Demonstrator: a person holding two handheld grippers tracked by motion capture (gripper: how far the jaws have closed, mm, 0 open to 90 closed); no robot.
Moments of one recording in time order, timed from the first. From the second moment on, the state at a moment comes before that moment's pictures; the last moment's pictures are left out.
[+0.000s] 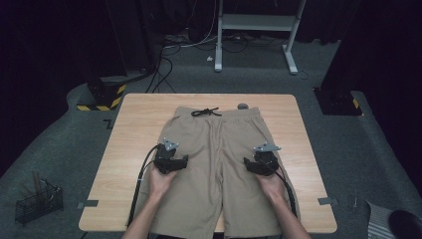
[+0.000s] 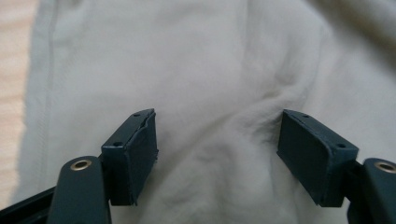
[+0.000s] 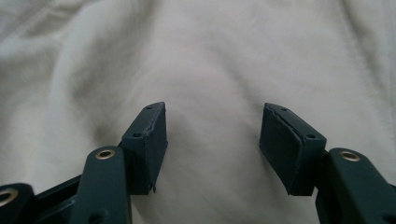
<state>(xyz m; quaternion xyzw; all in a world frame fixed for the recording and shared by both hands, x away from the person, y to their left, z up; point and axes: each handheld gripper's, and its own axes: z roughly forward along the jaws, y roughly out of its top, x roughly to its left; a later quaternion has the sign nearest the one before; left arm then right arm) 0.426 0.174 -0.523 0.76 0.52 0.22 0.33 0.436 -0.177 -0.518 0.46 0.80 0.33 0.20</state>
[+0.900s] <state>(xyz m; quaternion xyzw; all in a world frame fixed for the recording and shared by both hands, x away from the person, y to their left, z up) 0.389 0.176 -0.527 0.76 0.51 0.23 0.34 0.396 -0.180 -0.523 0.44 0.80 0.35 0.20</state>
